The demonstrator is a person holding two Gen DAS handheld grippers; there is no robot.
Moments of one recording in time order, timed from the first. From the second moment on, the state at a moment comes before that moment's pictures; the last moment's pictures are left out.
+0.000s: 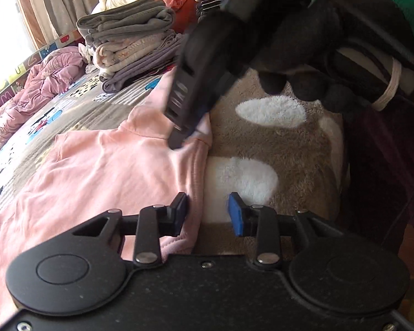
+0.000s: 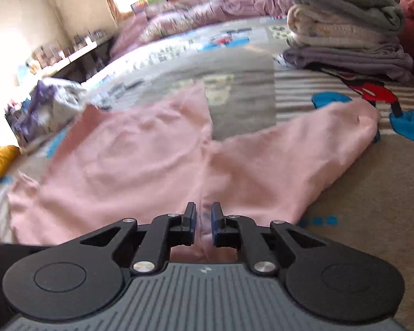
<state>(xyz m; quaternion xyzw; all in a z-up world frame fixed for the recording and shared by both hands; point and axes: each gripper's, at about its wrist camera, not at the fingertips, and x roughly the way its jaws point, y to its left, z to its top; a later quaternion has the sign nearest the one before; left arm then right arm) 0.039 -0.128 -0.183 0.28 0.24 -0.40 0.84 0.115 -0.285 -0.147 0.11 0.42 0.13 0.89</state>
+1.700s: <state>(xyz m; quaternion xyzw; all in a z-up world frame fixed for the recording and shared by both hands) 0.086 -0.088 -0.178 0.09 0.34 -0.41 0.84 0.185 -0.410 -0.165 0.18 0.35 -0.07 0.91</state>
